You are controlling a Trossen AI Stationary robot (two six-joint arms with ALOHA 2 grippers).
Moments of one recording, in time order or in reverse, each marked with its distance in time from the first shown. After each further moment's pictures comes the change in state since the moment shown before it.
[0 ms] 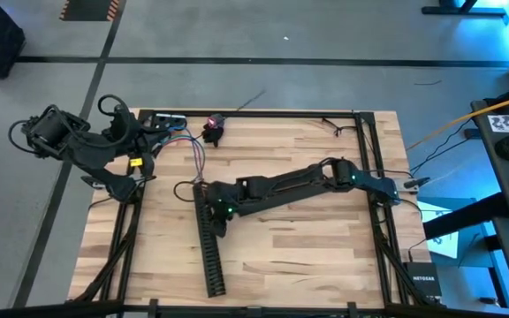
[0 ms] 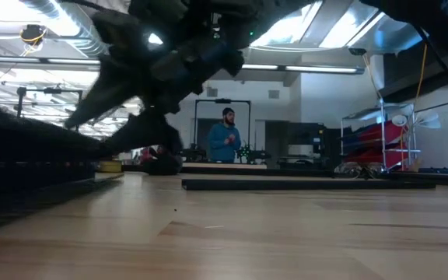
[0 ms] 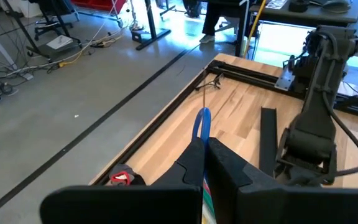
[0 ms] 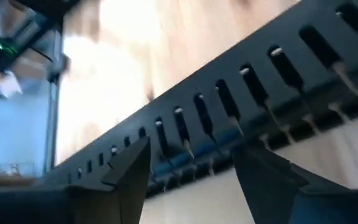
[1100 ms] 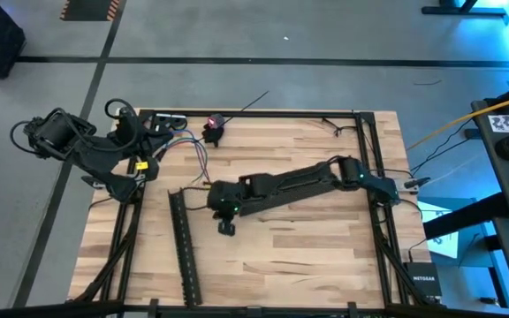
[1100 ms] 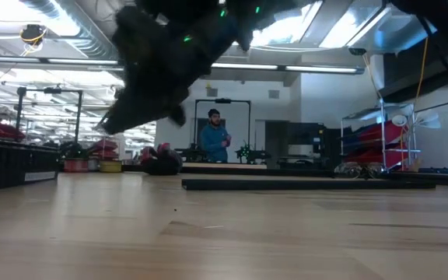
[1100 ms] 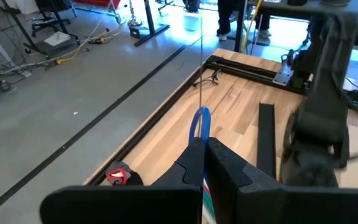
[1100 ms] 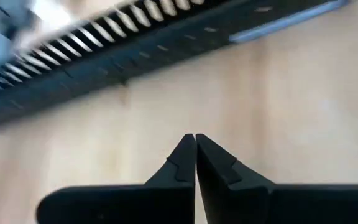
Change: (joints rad) left arm 0.000 0.028 0.000 0.001 0.019 -0.012; right arm 0.009 -0.083 0.002 -0.178 0.195 -0.384
